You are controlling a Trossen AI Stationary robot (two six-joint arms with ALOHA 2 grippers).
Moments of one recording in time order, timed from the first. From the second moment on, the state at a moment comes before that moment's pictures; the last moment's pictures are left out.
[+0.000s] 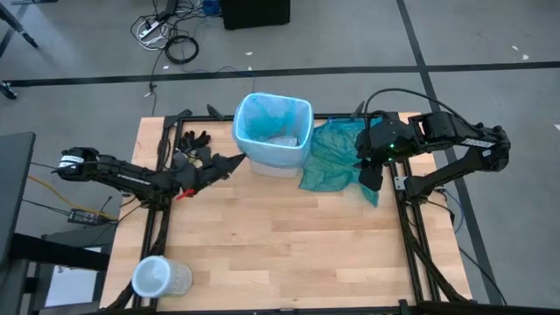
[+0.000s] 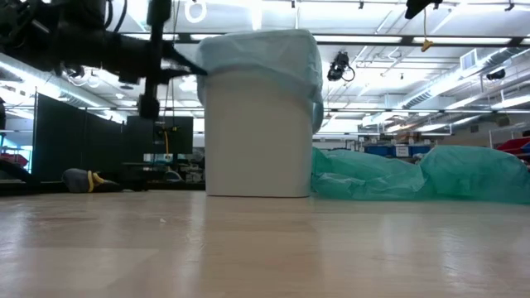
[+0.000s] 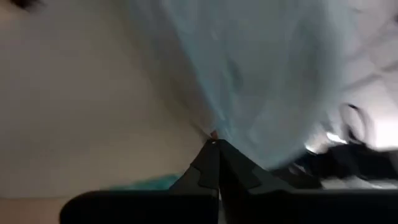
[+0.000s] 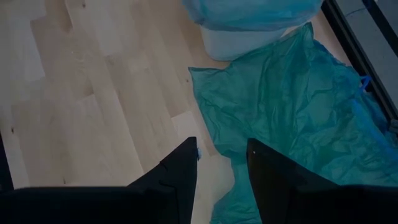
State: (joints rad) left arm -0.02 1.09 0.28 0.89 -0.59 -1.25; right arm 0.06 1.17 1.56 -1.27 0.23 0.36
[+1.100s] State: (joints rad) left arm -0.19 1.09 0.53 1.07 -0.60 -1.11; right arm 0.06 1.17 1.56 -1.20 0.27 0.36
